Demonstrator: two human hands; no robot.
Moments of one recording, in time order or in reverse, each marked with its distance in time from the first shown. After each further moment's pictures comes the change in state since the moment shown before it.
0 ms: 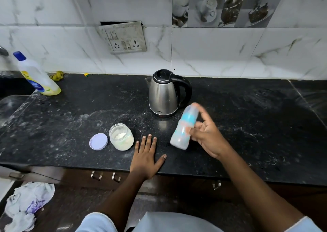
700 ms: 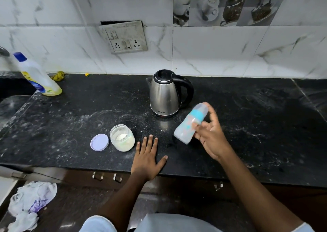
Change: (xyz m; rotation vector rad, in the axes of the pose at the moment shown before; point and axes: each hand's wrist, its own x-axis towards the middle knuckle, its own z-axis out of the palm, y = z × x) left_hand 0.001 -0.002 0.003 0.018 -0.007 -0.009; right_hand 0.000 0.004 -0.001 0.089 0.129 -0.021
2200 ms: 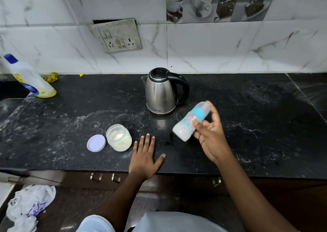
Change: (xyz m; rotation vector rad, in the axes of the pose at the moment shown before) left_hand -0.001 -0.001 -0.002 -0.008 0.017 0.007; right_hand -0.017 0.004 0.004 0.058 0.074 -0.047
